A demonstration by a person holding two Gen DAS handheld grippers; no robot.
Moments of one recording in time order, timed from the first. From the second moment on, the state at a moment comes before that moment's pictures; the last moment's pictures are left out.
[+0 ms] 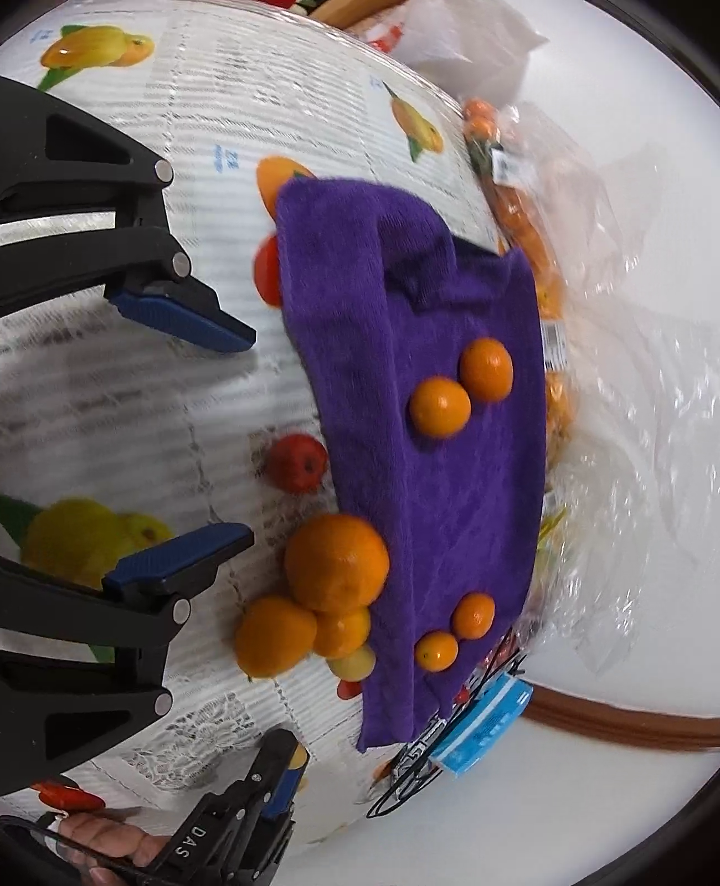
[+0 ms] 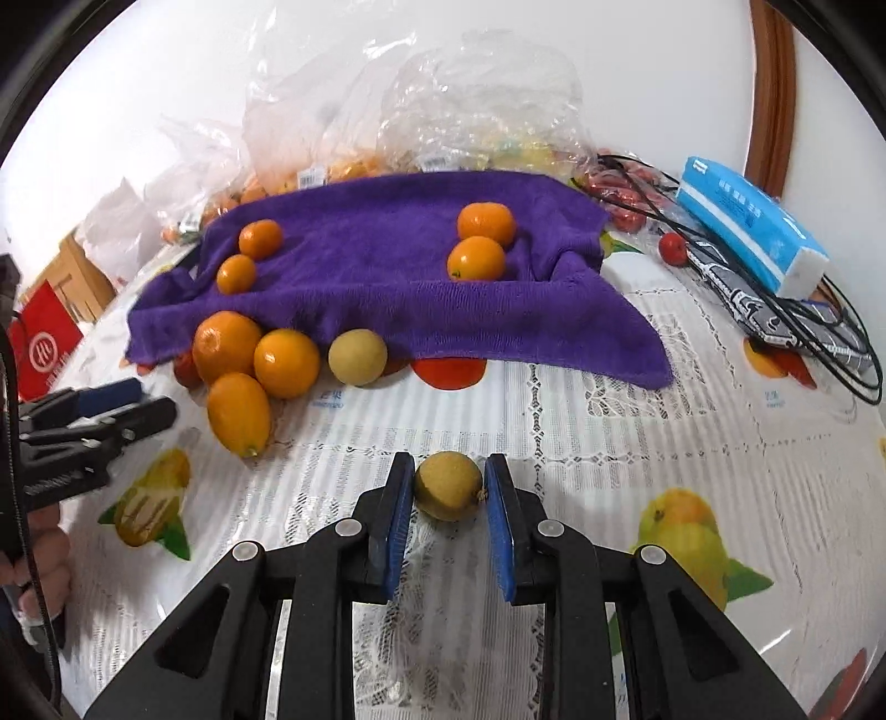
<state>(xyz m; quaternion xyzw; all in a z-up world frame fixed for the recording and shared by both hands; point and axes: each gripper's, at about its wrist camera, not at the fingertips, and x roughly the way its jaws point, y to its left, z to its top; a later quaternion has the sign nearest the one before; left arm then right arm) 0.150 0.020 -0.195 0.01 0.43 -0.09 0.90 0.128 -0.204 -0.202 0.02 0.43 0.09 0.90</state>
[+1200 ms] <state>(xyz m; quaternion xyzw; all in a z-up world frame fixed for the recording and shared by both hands) 0.153 0.032 -0.180 -0.07 0.40 -0.11 0.91 0.120 -0.214 -0.197 0.06 0.40 0.11 0.91</state>
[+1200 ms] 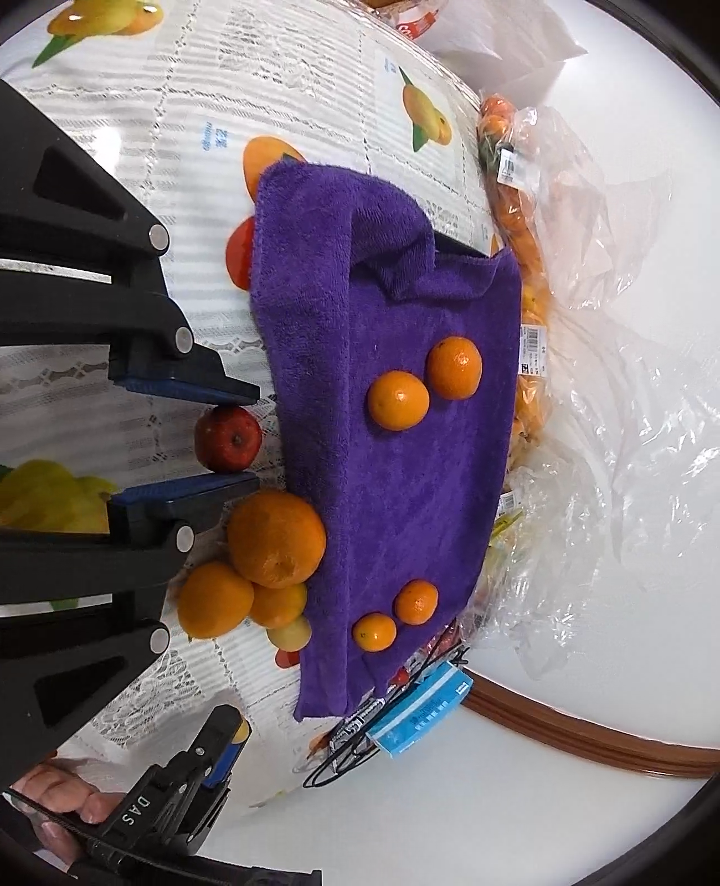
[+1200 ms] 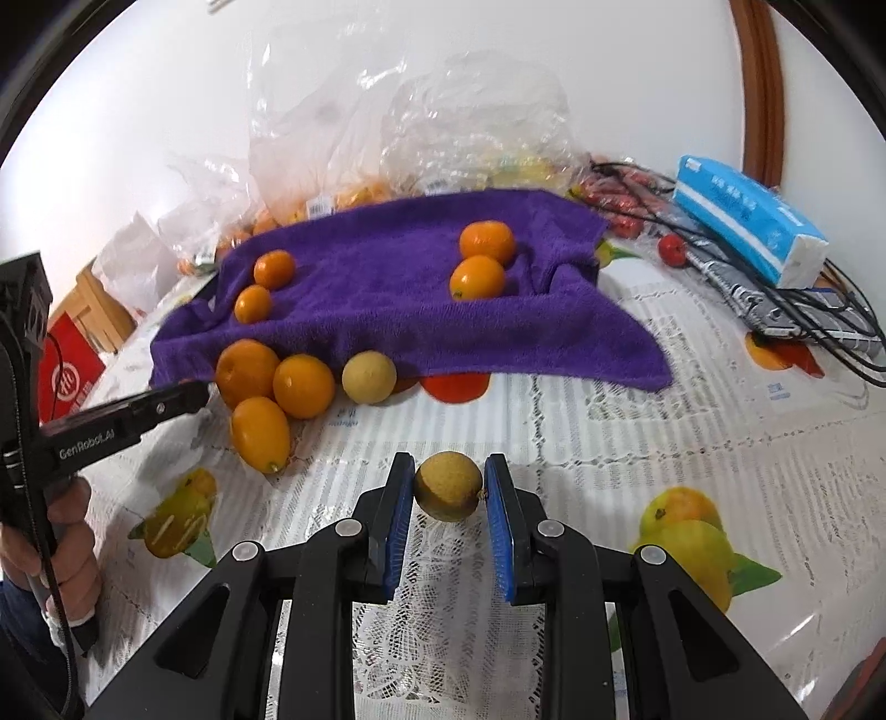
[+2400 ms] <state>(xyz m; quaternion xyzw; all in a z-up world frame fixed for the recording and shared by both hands) 0.233 0.070 -0.159 -0.10 0.36 -0.03 0.92 0.230 -0.233 -0.164 0.08 0.36 0.08 0.93</state>
